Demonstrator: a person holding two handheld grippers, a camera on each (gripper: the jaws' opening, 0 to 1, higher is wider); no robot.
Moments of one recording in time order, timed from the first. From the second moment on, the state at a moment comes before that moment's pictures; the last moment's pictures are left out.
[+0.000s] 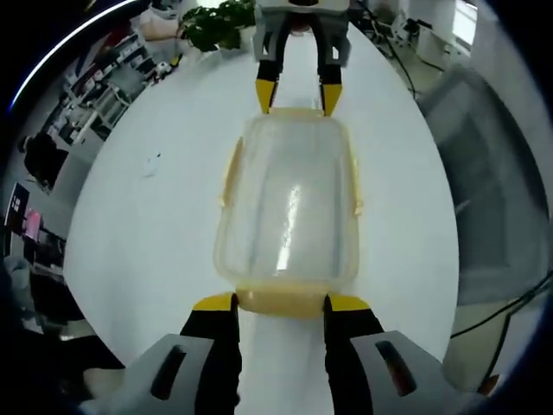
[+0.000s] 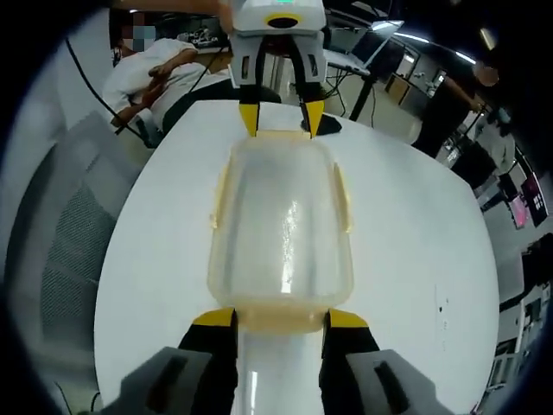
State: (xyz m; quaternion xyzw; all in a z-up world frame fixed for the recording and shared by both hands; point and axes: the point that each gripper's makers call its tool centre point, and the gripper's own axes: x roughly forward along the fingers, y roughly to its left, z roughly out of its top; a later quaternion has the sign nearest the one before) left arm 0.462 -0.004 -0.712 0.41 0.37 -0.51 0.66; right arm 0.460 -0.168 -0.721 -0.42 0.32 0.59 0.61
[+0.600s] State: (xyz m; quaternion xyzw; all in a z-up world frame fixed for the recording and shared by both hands) left arm 0.469 -0.049 -0.709 0.40 0.37 -0.51 0.66; right arm 0.467 -0.213 -0.718 -0.42 0.33 0.59 0.61
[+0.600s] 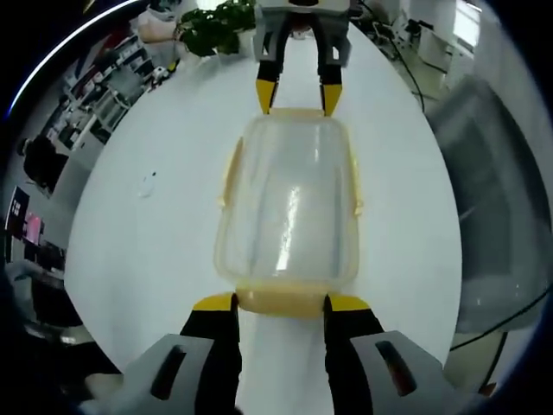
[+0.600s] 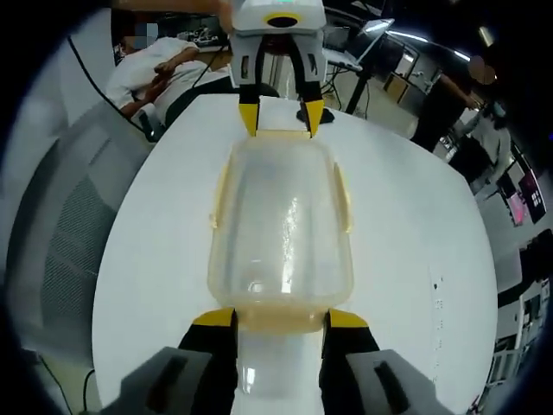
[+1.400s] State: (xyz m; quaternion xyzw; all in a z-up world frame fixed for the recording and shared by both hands) left arm 0.476 -0.102 -0.713 0.40 0.36 -0.52 0.66; right arm 0.474 -0.265 -0.721 -0.43 0.33 0.59 0.60
